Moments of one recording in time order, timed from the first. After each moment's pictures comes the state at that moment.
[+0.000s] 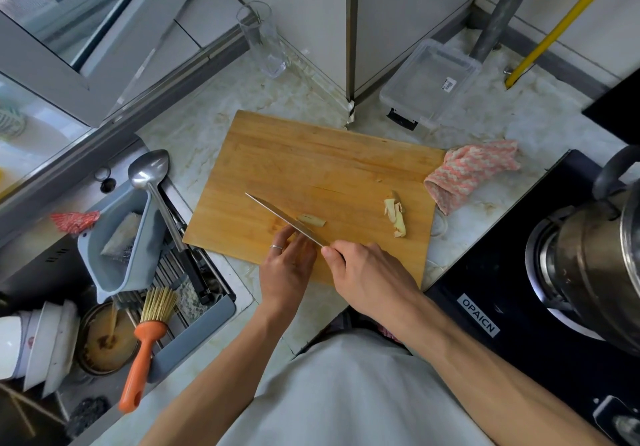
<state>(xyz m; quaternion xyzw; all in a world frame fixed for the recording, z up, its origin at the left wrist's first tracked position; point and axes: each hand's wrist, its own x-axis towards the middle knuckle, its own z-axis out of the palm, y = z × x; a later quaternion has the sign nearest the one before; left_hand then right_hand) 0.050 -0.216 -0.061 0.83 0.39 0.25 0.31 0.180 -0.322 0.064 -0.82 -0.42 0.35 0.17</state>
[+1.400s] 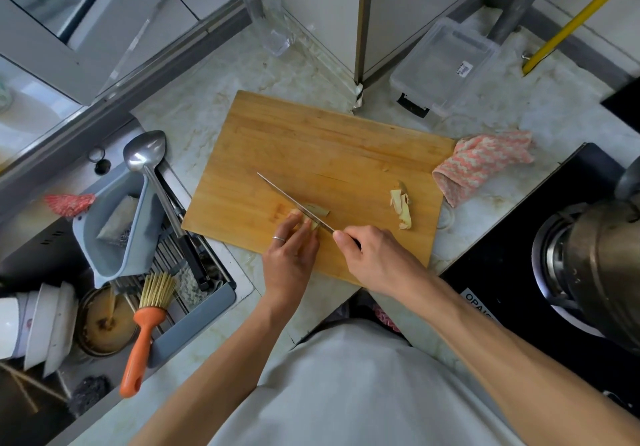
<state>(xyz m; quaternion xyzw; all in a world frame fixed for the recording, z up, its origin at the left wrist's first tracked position) 0.053 -0.220 -0.070 0.82 0.40 0.29 0.30 0.200 -0.315 0.042 -0.79 -0.38 0.43 0.23</state>
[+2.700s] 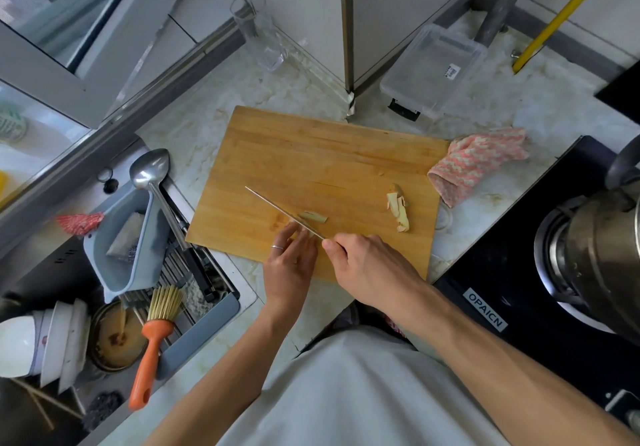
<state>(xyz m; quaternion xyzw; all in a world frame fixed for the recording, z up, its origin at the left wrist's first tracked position) 0.051 -0.220 -0.067 0.82 0.41 0.25 0.32 0.188 -0.317 0.056 -0.80 -0.41 0.39 0.18</state>
